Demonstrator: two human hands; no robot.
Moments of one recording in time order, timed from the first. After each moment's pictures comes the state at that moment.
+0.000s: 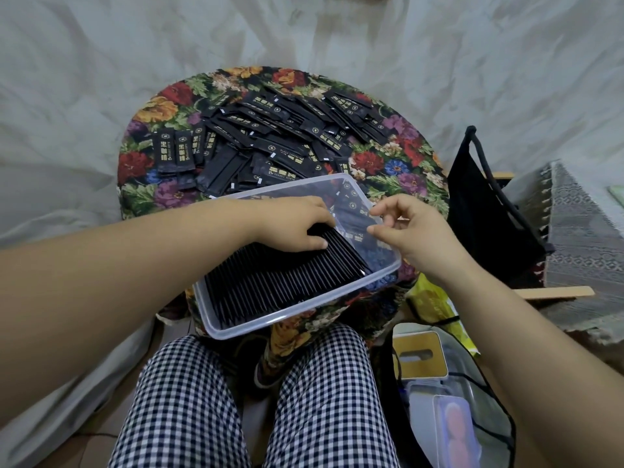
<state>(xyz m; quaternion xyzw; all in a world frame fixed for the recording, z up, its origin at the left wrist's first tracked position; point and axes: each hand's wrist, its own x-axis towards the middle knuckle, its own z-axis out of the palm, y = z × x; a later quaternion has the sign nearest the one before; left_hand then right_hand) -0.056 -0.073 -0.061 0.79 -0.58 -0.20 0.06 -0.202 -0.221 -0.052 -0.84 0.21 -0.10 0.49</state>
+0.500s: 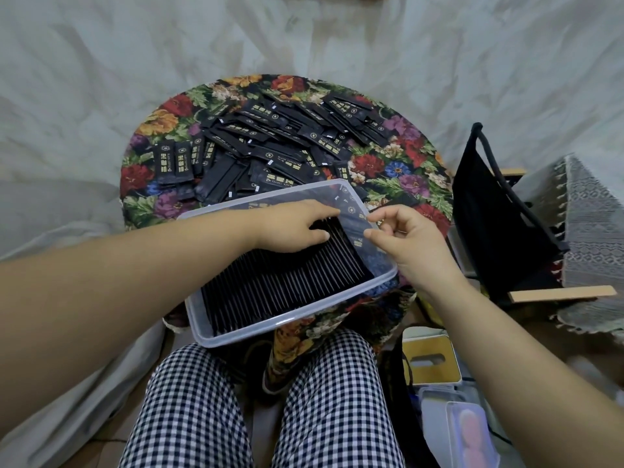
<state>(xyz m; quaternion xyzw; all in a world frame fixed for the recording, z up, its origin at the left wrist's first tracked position) -0.059 -0.083 -0.060 0.81 -0.51 -0.25 0.13 -0.202 -0.214 -0.068 -0.78 0.22 -0.17 0.56</state>
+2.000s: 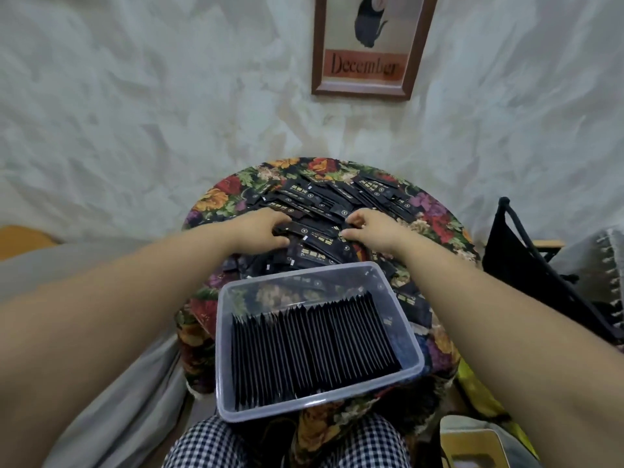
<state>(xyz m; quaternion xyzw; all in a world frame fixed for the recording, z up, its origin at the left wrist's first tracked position) 0.047 -0.038 -0.023 0.91 -0.37 -0.17 0.10 -0.038 -0.257 -0.041 -0.94 0.15 0.02 0.30</state>
